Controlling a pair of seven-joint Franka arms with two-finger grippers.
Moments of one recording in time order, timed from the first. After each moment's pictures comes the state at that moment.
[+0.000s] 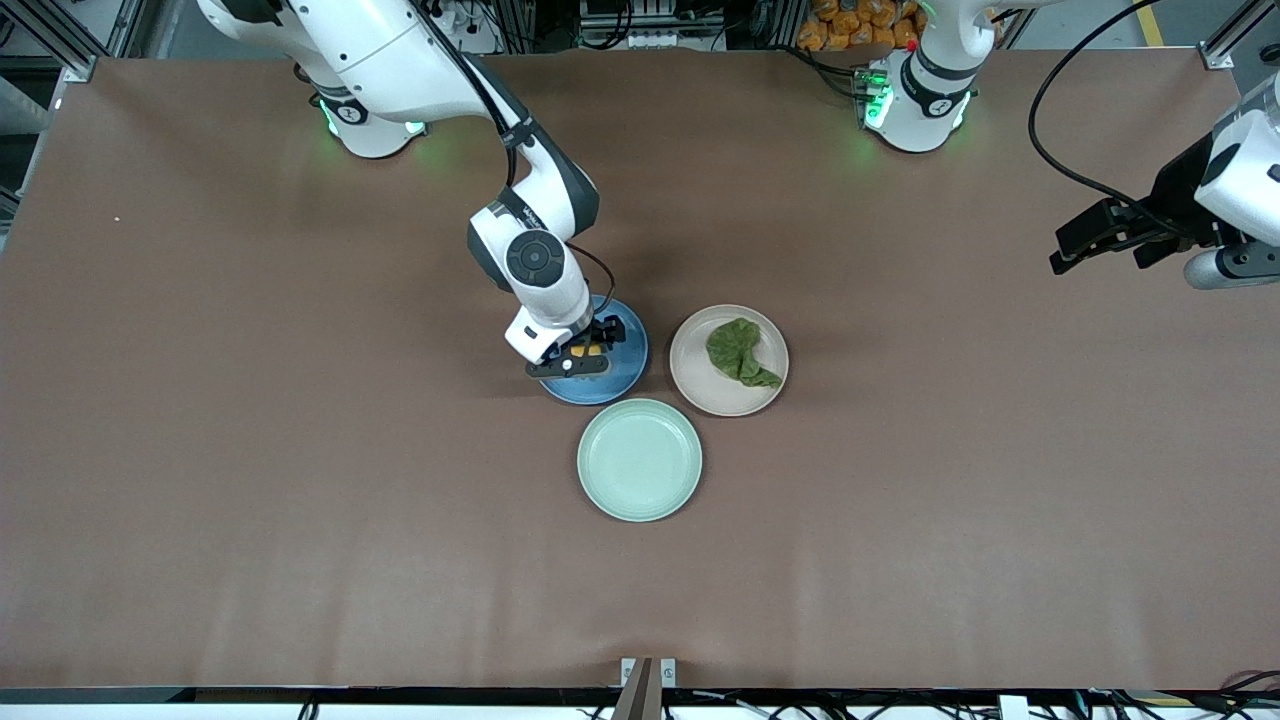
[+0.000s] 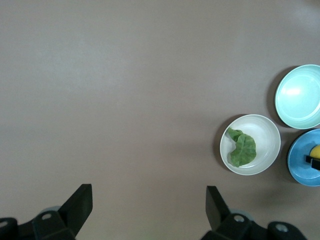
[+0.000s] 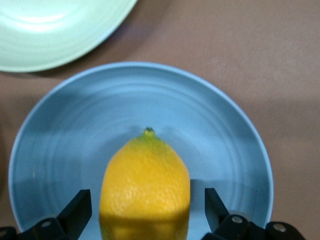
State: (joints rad) left arm -0.01 -0.01 -0.08 -1.59 -0.06 1.58 -0.19; right arm 0.64 0.61 0.06 -1.85 0.06 2.46 0.60
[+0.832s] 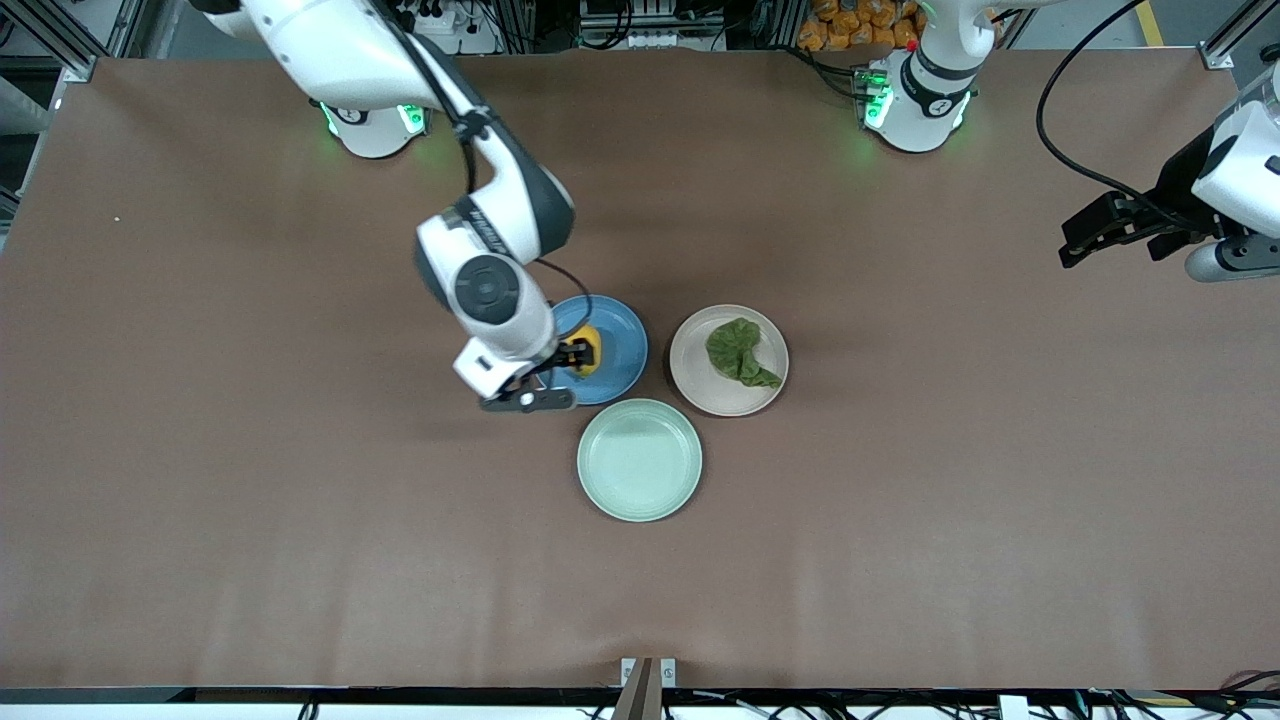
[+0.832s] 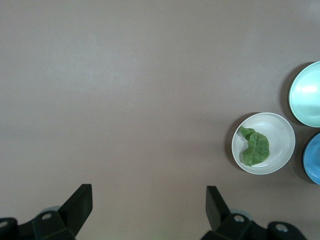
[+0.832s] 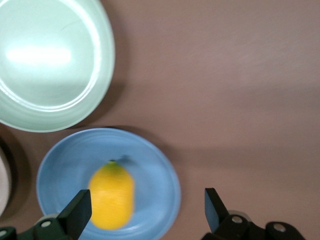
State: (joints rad) left arm -0.01 -0.01 -0.09 -1.57 -0.02 1.56 -0.19; right arm 0.51 0.53 0.03 -1.61 0.06 2.05 0.46
